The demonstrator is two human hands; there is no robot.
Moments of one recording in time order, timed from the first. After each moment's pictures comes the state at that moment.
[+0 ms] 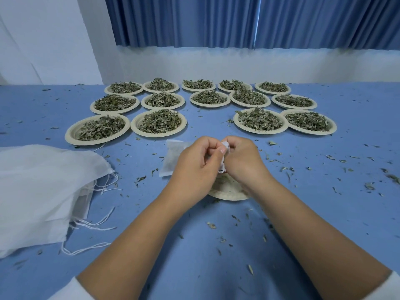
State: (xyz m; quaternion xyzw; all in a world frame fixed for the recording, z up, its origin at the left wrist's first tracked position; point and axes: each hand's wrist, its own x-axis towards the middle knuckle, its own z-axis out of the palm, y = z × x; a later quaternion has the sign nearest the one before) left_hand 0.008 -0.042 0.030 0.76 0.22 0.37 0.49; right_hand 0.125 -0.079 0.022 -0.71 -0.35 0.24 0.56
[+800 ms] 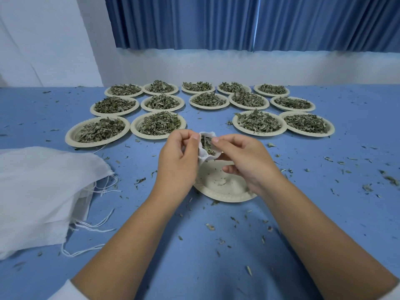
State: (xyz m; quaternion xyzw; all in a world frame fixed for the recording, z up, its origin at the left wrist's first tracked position) left_hand 0.005 -0.026 0.029 0.65 0.28 0.46 0.54; right_hand 0.127 -0.092 0.036 -0.63 -0.31 0.33 0.63
